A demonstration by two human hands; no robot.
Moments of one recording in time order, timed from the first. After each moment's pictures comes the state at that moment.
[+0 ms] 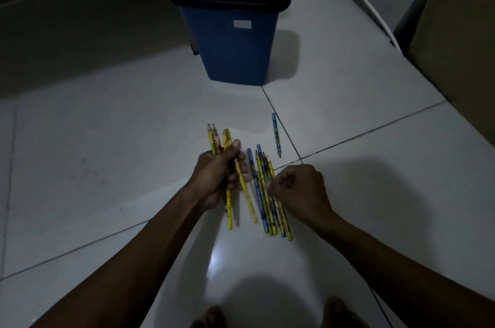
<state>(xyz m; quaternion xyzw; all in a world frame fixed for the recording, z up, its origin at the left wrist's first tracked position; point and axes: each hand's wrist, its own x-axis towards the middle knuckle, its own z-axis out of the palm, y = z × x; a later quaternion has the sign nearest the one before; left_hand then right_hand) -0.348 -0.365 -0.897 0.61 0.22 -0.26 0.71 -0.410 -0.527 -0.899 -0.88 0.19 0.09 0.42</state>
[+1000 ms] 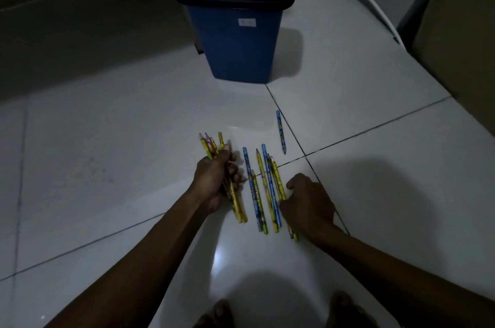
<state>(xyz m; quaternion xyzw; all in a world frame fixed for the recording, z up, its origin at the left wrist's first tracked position) -0.358 -0.355 -0.908 0.58 0.29 -0.22 0.73 -0.433 -0.516 -0.913 -0.92 0.21 0.17 0.28</state>
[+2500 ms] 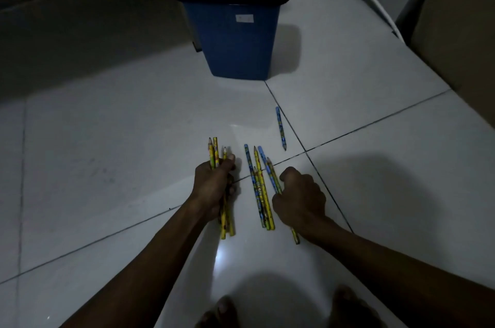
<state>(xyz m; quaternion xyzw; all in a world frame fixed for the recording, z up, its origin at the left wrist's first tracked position) -0.374 -0.353 -0.911 0.66 0.28 -0.18 0.68 -0.428 -0.499 -0.893 -0.93 0.19 0.18 0.27</state>
